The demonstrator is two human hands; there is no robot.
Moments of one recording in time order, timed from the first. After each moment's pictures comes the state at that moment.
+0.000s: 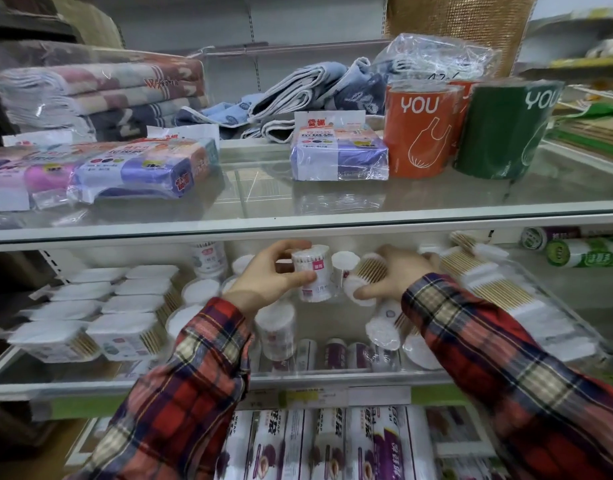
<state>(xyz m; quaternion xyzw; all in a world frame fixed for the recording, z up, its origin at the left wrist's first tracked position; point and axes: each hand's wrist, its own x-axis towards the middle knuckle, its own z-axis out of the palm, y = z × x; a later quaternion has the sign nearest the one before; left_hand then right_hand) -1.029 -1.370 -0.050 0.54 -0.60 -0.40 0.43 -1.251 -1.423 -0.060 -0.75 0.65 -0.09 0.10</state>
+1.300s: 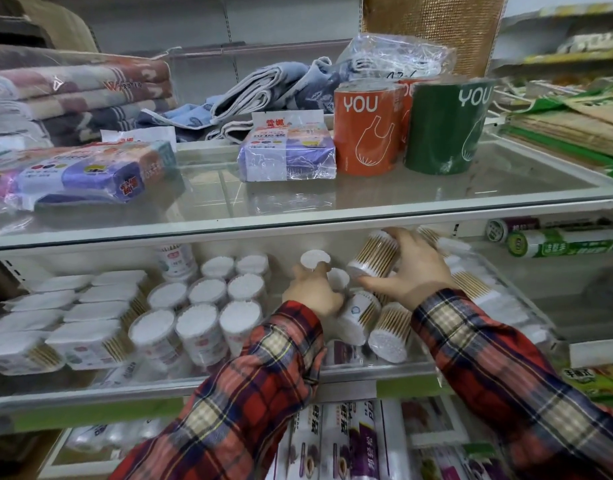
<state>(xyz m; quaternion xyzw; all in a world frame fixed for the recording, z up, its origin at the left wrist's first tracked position) -1.140 -1.406 -0.094 0.71 -0.66 -0.19 0.12 -1.304 -1.385 -0.050 -0.72 0.64 -0.26 0.09</state>
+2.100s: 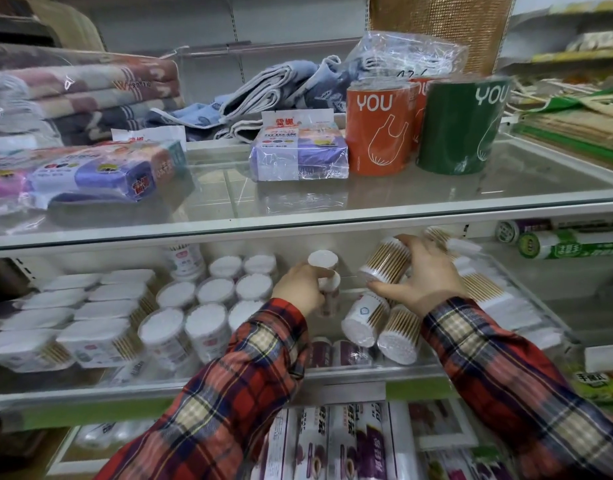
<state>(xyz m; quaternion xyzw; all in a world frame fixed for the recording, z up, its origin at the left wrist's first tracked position) -1.105 -1.417 -0.097 0.66 -0.72 -0.16 0.16 -1.304 -1.384 -0.060 -0.71 0.65 -0.25 0.10</state>
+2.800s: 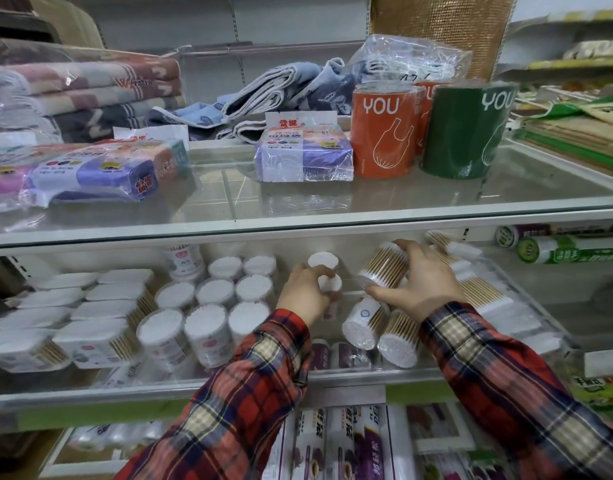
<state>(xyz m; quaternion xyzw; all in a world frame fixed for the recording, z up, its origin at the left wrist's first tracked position) -1.110 -1.412 -0.108 0.67 -0.66 -0.22 0.25 -1.300 -1.383 -0.061 -0.71 0.66 -0.24 0.10</state>
